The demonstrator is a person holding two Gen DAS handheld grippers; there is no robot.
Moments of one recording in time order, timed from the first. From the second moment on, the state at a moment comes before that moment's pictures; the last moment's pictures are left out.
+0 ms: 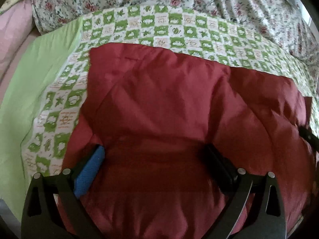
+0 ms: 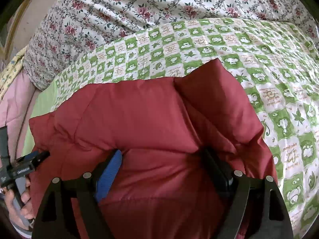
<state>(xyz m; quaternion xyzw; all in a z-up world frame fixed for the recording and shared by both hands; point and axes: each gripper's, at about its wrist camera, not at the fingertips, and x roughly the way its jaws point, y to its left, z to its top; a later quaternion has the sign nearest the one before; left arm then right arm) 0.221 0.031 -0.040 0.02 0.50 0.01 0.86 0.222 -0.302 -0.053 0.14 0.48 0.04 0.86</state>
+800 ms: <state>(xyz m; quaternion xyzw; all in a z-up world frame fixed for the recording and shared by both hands) 0.101 0.033 -0.038 0.01 0.50 -0.05 0.86 0.089 -0.270 -0.029 0.06 0.48 0.04 0.88</state>
